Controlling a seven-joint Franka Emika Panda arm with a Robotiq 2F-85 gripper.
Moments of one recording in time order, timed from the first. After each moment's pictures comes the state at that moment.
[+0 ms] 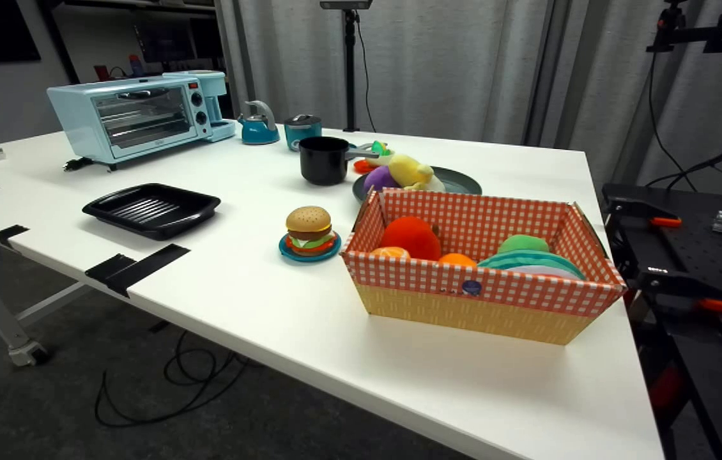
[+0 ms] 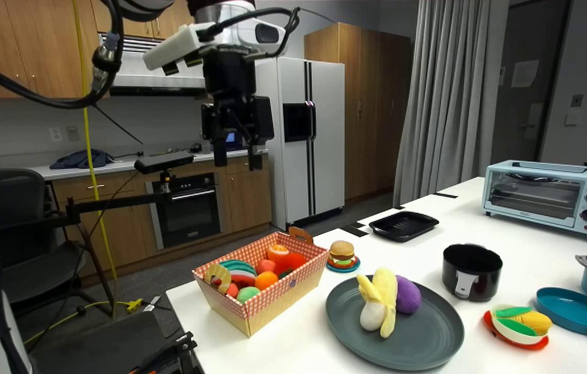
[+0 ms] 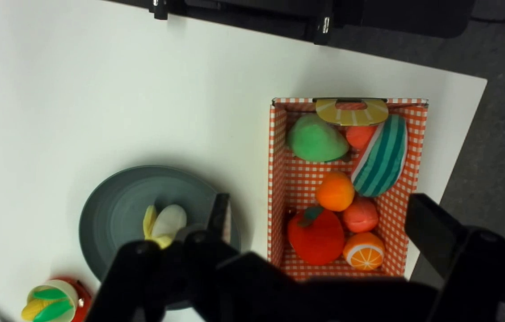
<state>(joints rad) 0.09 -0.67 0.12 -2.63 0.04 1.94 0.02</state>
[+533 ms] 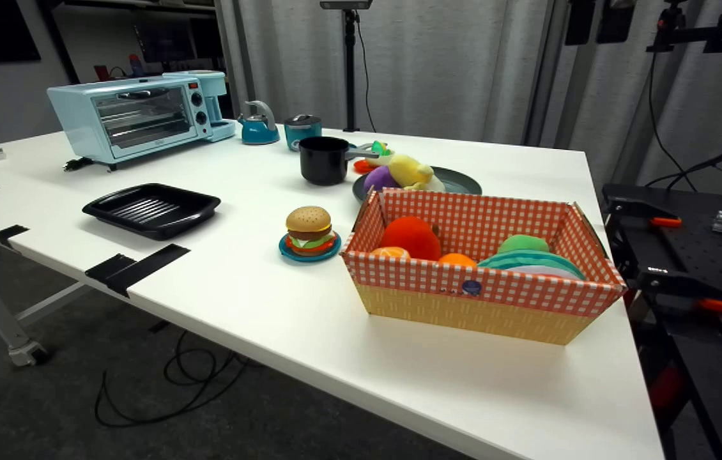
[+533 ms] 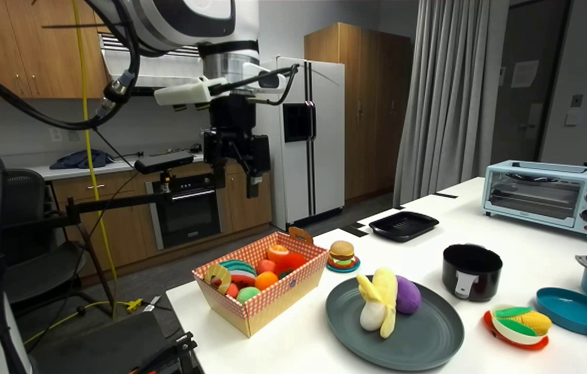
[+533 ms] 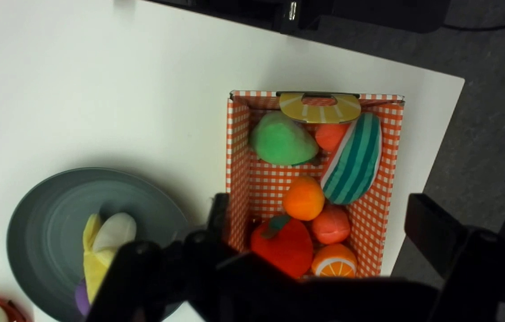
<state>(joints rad) 0.15 -0.54 0.12 -2.67 0.11 2.09 0.02</state>
